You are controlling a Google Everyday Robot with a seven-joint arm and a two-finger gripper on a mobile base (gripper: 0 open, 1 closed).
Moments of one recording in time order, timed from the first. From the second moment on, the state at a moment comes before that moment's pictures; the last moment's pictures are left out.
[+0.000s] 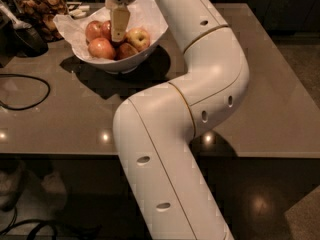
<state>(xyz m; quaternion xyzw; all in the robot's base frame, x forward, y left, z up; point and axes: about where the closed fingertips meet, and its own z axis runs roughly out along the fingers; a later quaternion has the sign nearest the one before) 0.754 0.118 0.959 -0.77 0.59 0.00 0.24</state>
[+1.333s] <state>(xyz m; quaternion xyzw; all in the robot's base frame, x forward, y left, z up) 0.756 0.128 0.946 -0.79 0.57 0.00 0.23</state>
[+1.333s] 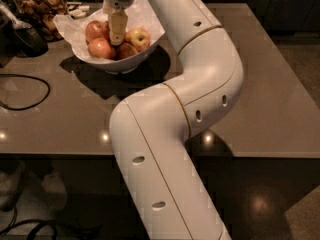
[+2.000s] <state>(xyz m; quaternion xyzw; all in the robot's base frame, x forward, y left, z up) 0.761 0.124 0.930 -0.79 0.57 0.00 0.22</state>
